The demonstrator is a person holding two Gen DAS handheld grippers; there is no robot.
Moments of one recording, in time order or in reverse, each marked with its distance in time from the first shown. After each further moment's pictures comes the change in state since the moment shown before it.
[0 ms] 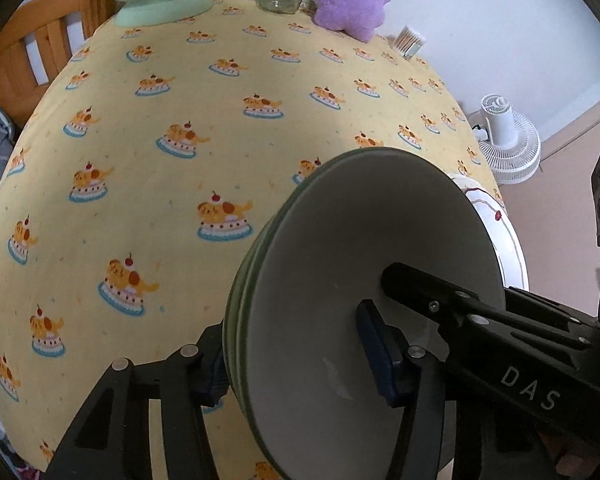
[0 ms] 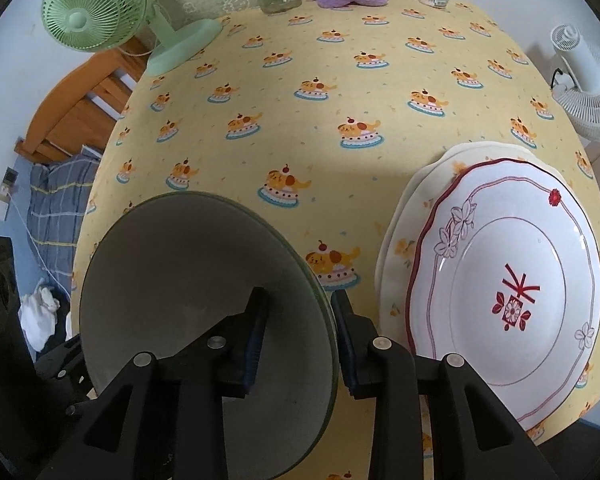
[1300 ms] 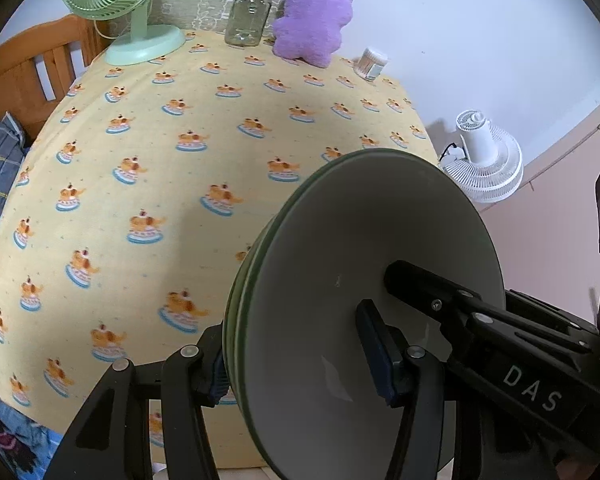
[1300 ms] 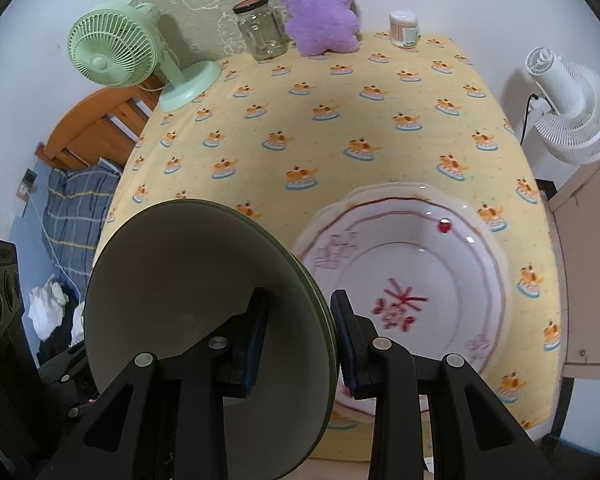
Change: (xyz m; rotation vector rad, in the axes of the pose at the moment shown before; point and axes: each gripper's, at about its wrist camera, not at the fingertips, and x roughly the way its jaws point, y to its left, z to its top) left arm -0.028 -0.110 -0.007 -0.038 -0.093 0.030; right arm -0.088 -0.070 0.000 -0.057 -0.080 0.032
